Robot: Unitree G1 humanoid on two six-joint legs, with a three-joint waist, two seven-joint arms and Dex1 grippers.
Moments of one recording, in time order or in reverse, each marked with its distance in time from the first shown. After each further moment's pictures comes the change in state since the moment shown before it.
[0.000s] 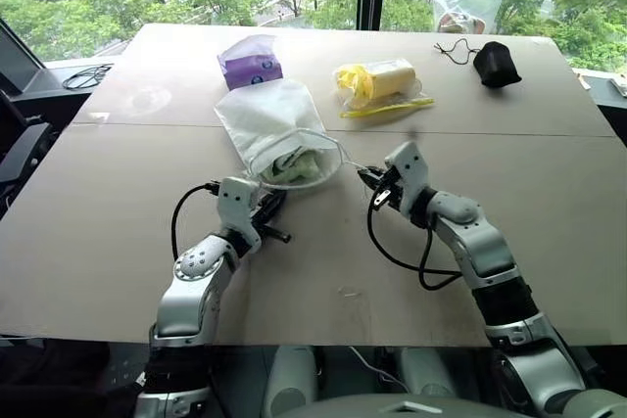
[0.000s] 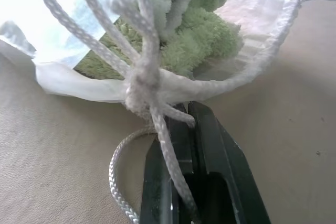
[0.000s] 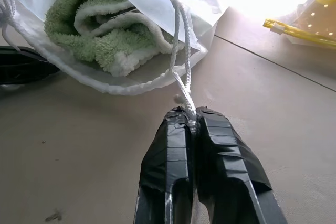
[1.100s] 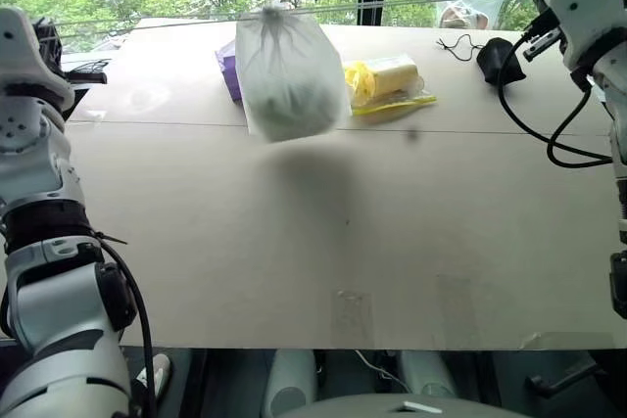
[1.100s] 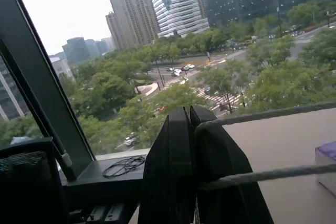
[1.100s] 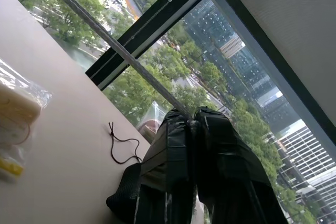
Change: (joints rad) left arm -0.790 0.518 0.242 0.818 0.029 -0.415 0.103; right arm -0.456 -0.637 -0.215 0.241 -0.135 -0.218 -0.101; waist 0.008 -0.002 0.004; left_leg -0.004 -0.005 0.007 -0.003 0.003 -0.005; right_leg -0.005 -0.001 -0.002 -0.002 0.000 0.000
